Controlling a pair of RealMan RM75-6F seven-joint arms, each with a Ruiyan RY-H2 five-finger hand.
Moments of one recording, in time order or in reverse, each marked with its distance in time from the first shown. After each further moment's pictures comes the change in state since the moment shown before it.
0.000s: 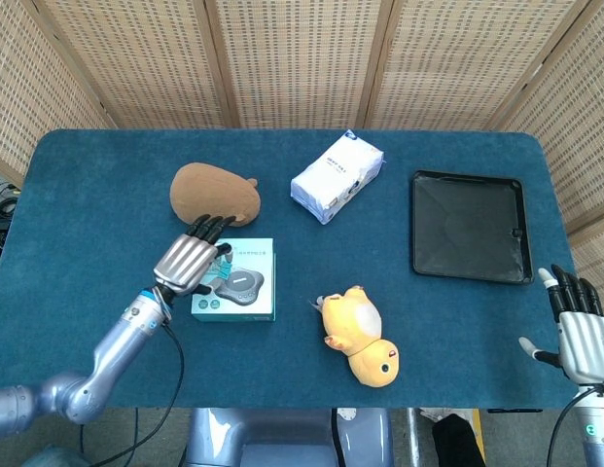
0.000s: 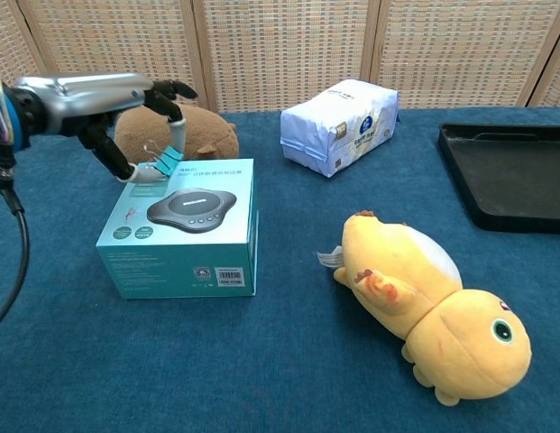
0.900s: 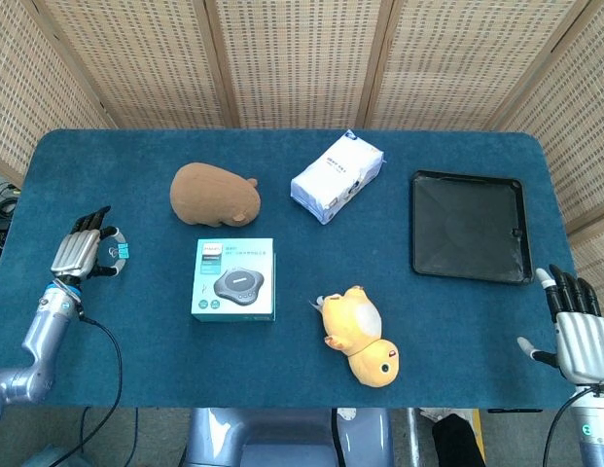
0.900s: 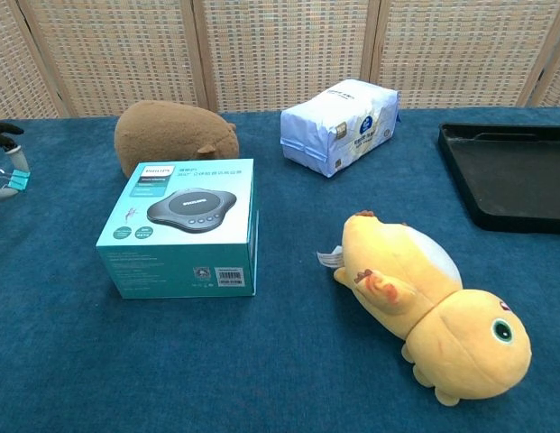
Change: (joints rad) left arm 0.220 -0.055 -0.003 0.588 0.144 -0.054 -0.641; right arm -0.002 -0.013 0.002 -0.003 -0.005 0.012 -0.031
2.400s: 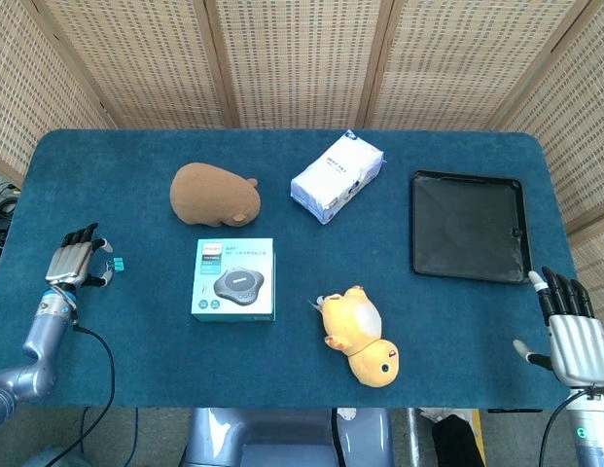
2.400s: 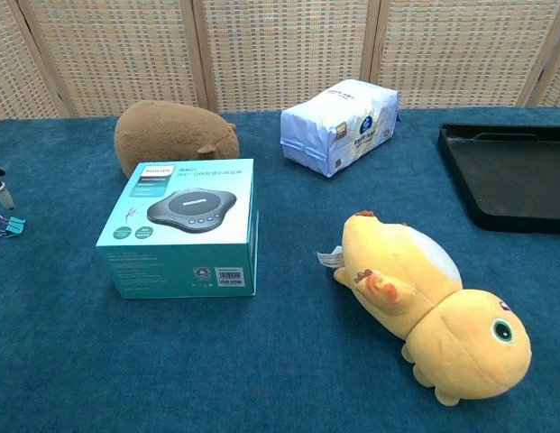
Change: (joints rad) left arm -0.014 -0.145 0.033 0.292 -0.088 -0.144 0.070; right arm -0.003 -0.012 -0.010 0.002 -0.030 0.007 -0.042
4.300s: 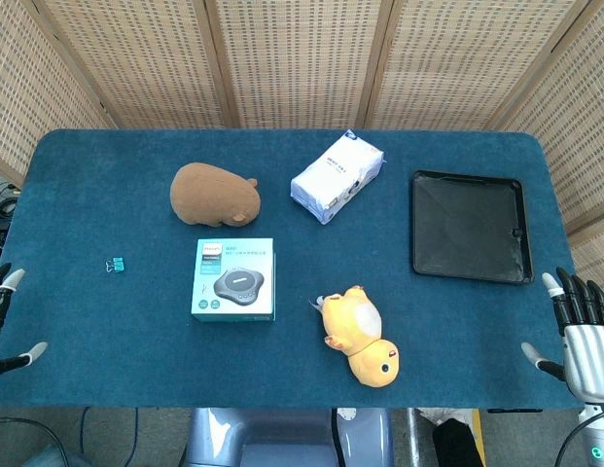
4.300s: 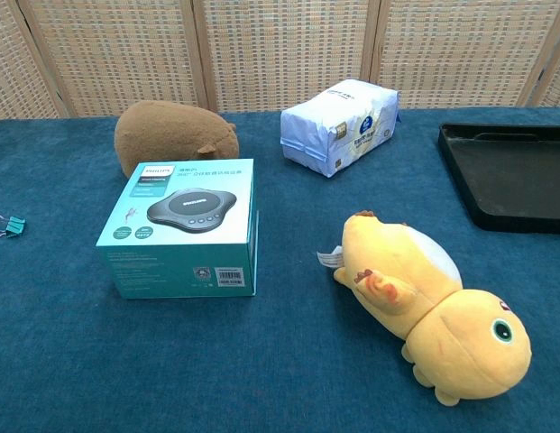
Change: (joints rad) left arm 0.506 0.545 0.170 -0.882 0.406 0.808 0.101; right arm -0.055 0.035 -0.013 -0.036 -0.111 0.134 0.022
